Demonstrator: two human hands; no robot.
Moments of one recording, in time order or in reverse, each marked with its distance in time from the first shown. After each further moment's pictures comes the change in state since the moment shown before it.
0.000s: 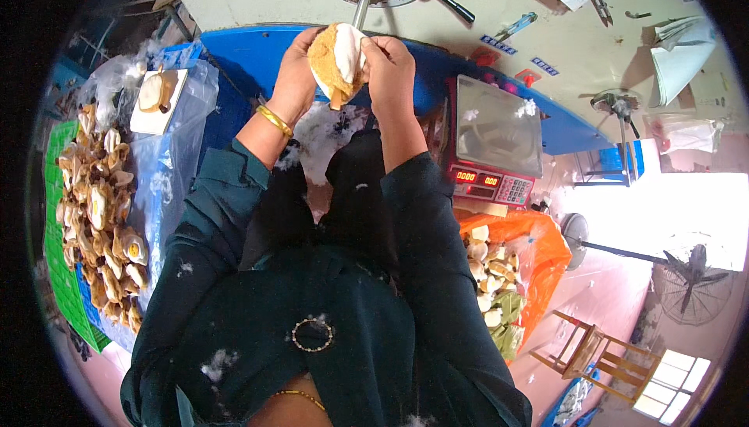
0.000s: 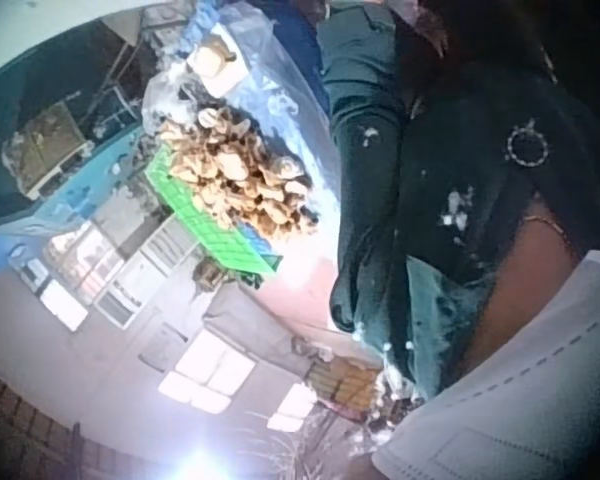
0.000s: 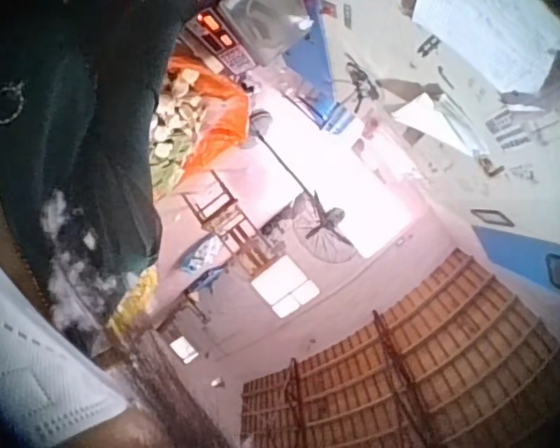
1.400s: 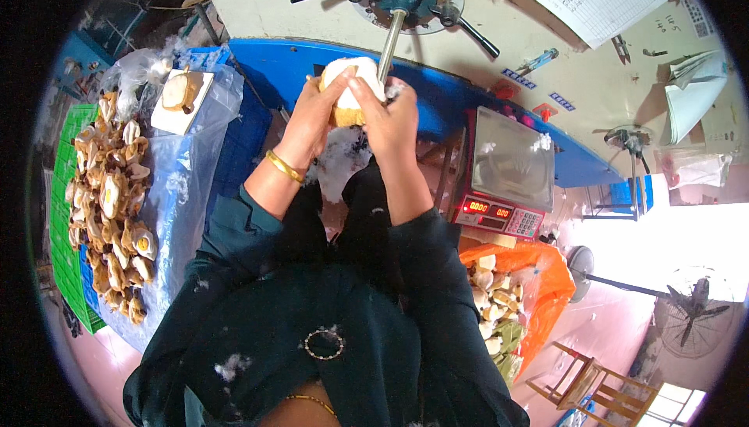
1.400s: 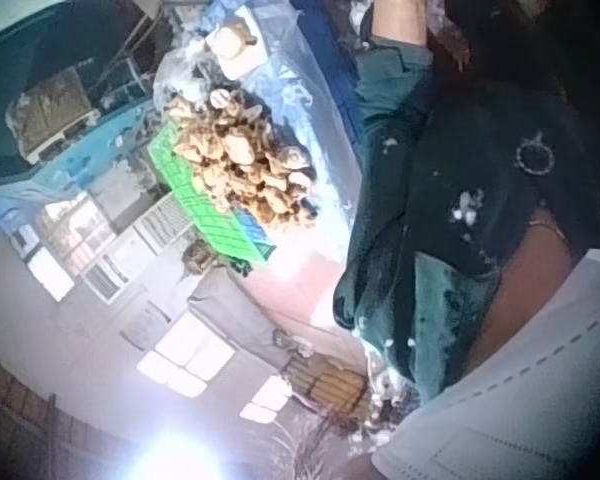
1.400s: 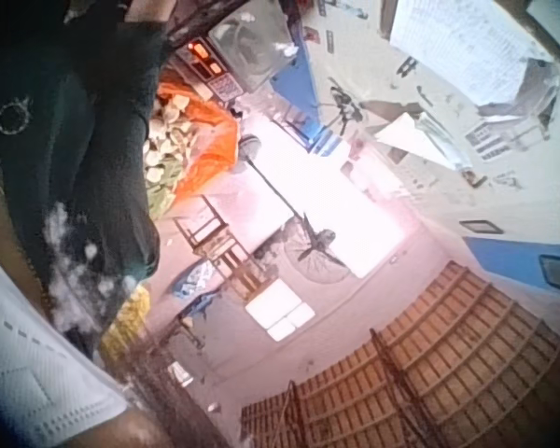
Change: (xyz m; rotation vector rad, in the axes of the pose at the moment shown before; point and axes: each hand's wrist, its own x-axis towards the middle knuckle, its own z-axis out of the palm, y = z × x) left_hand -0.033 0.039 0.008 -0.089 0.151 -0.178; right_hand -0.036 -0.018 0.030 -0.252 0.035 0.049
